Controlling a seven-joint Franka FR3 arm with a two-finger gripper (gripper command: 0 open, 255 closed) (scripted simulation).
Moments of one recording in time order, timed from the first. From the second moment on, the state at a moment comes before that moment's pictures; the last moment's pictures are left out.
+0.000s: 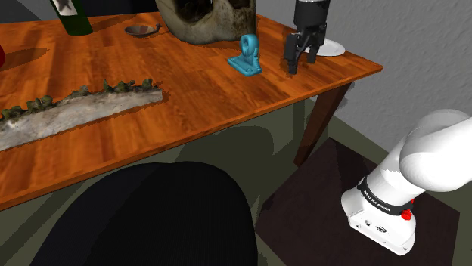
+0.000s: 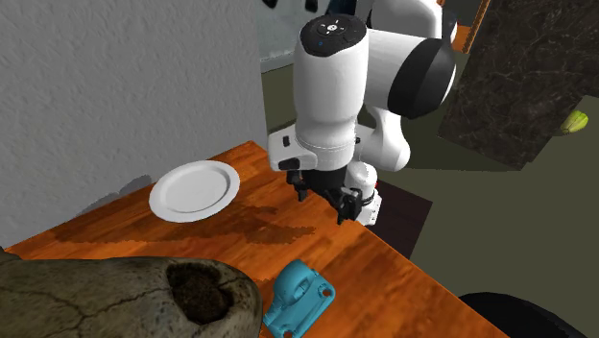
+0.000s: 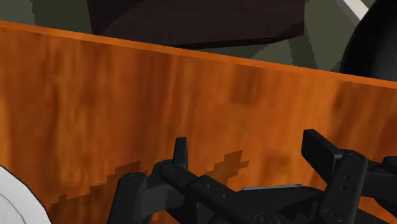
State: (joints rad) arm 0.00 -0.52 0.12 -2.24 0.02 1.59 0.11
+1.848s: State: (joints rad) arm -0.01 -0.23 0.20 -1.93 0.03 1.81 0.31
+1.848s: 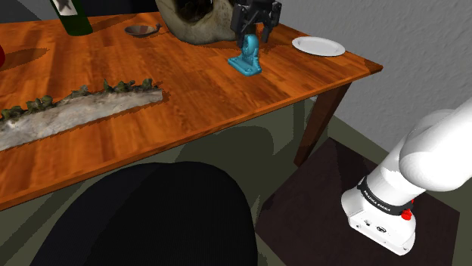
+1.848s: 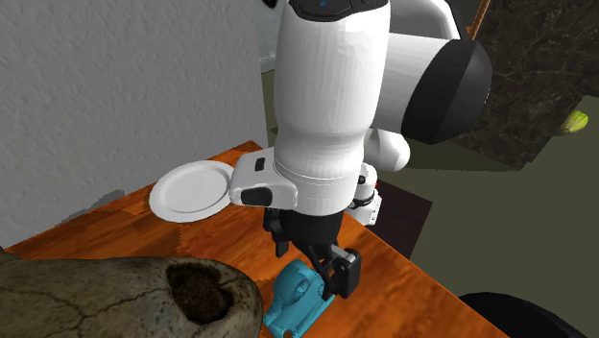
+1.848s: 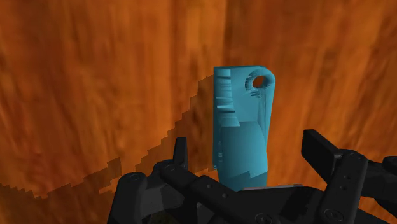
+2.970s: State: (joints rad) arm -0.01 -0.22 0.19 -1.84 0.03 1.72 0.31
